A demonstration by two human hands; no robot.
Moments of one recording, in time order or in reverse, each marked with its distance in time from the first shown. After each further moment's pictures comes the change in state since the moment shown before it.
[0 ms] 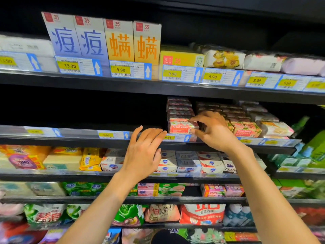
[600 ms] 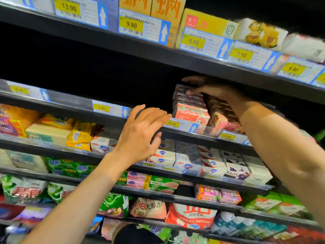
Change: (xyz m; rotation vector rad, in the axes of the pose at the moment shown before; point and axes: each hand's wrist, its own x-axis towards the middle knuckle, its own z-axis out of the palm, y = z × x) left_hand 0.001 -0.012 0.025 -0.051 0.218 0.047; right_hand 0.169 0.032 0.008 0.287 -0.407 -0.086
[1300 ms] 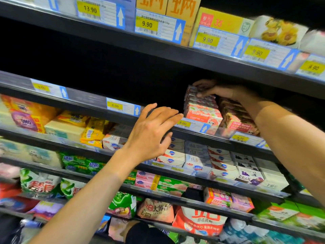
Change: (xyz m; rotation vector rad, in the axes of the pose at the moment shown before) left_hand -0.002 0.000 -0.005 0.033 -0.055 0.011; right_hand 0.010 0.004 0.002 -0.006 -0.072 0.024
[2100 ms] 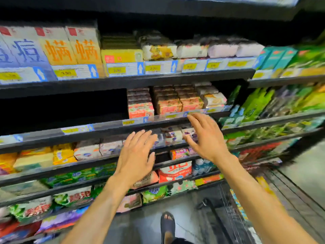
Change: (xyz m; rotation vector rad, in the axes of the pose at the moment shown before) left_hand 0.008 0.119 -0.069 -0.146 -0.511 0.015; right_hand -0.323 -0.025 0.103 -0.523 0.575 0.266
